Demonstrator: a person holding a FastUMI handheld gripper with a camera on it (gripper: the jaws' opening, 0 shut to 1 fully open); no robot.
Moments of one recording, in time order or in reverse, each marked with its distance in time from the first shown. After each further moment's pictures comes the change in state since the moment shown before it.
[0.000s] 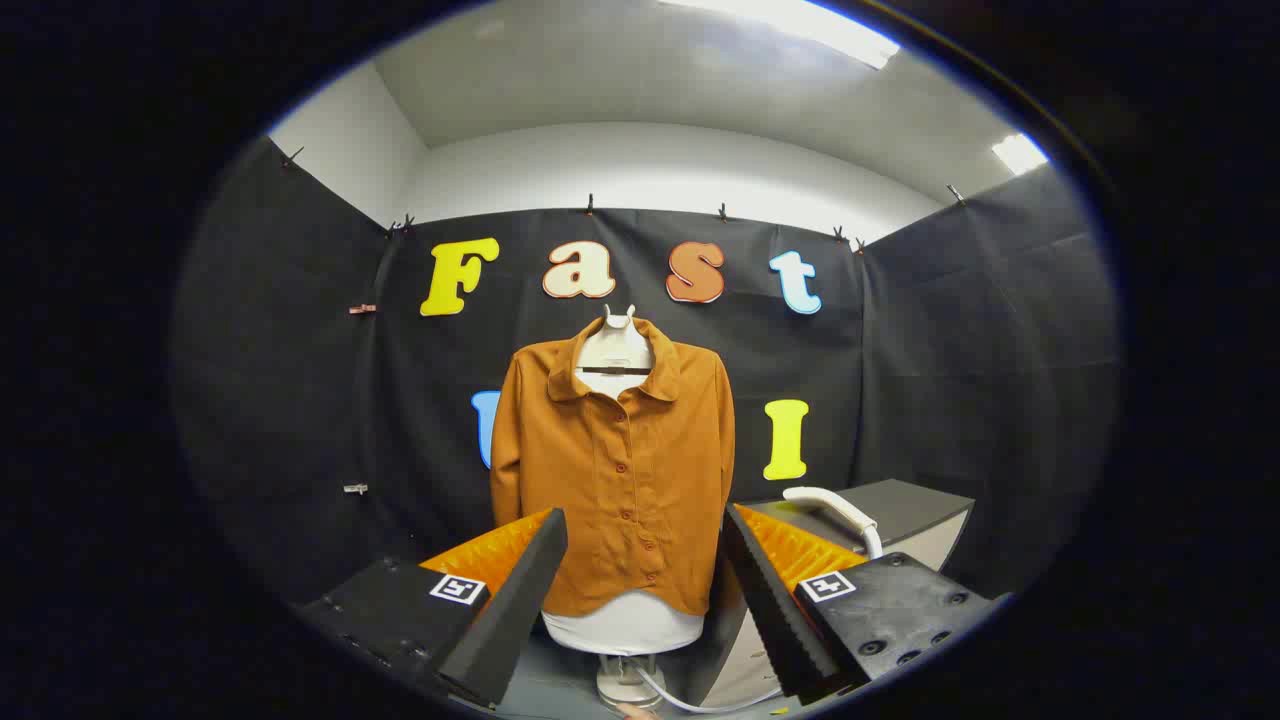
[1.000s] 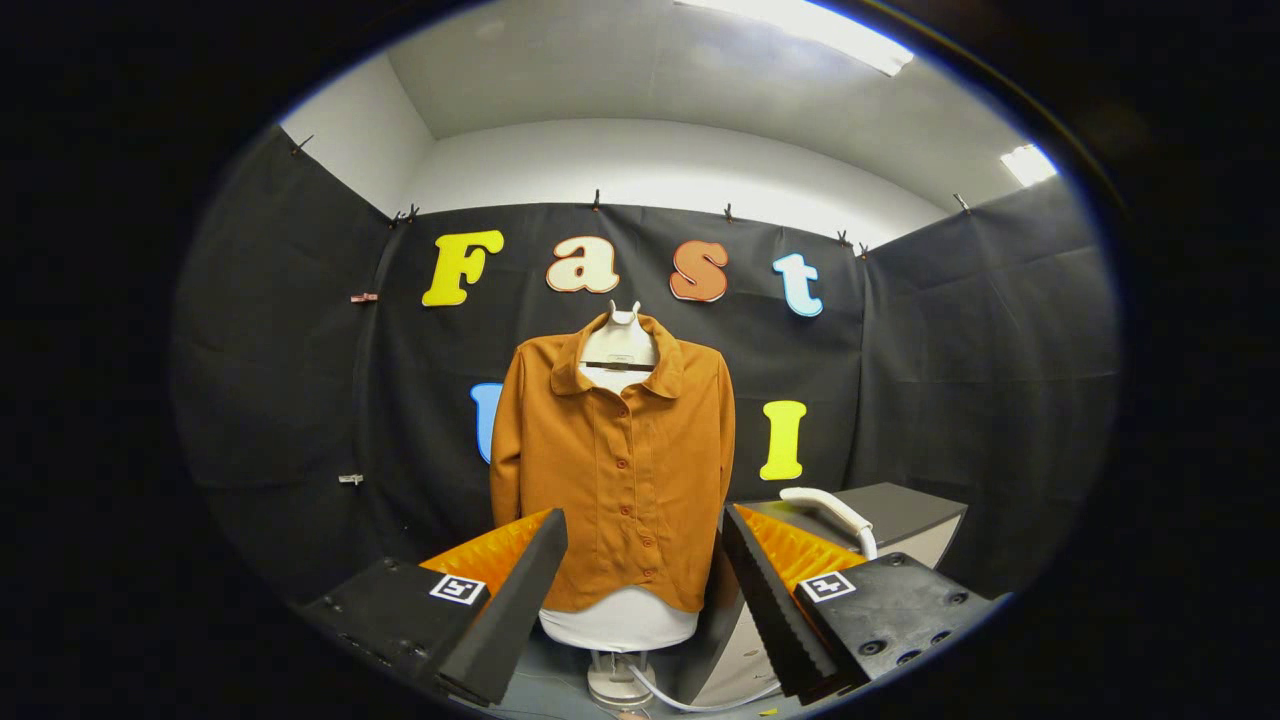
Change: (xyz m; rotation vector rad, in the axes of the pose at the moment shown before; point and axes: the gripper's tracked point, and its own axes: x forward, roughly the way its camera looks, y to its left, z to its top) arm -0.004 0.010 0.002 -0.026 0.004 -0.006
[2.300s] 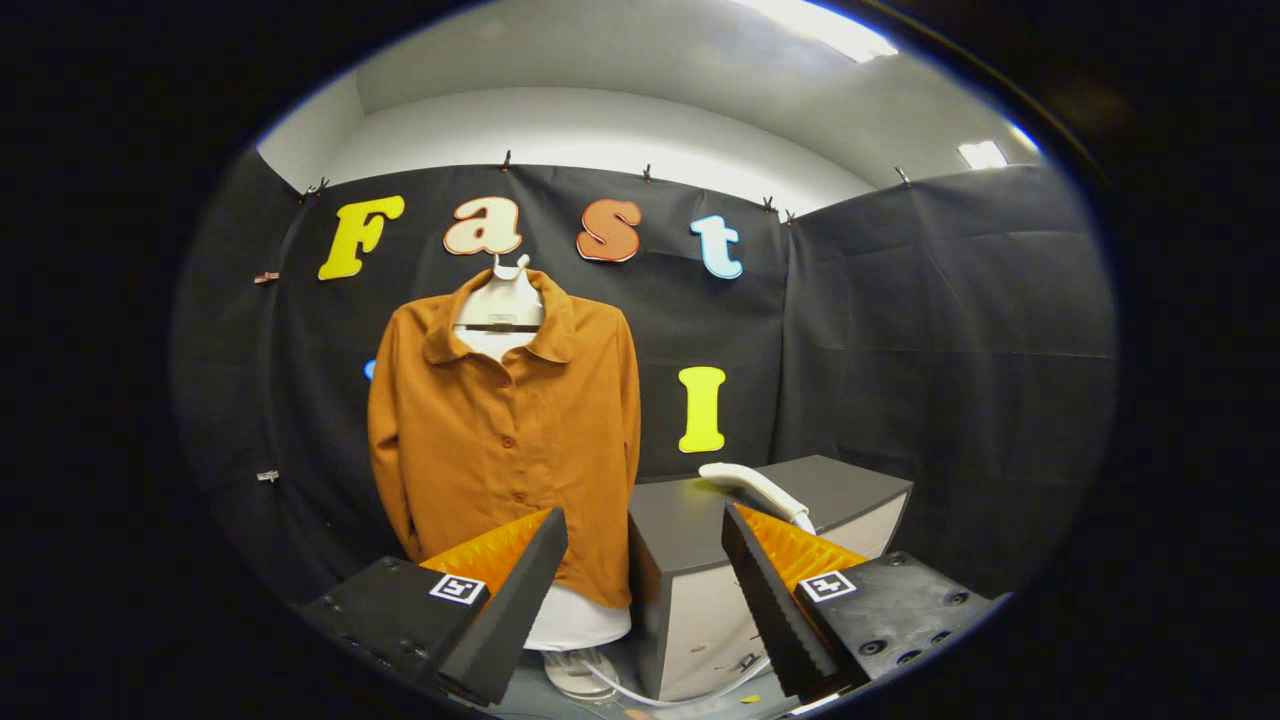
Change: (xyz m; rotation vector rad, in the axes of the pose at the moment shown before) arm 0.083 -0.118 -0.040 0.008 0.098 -0.246
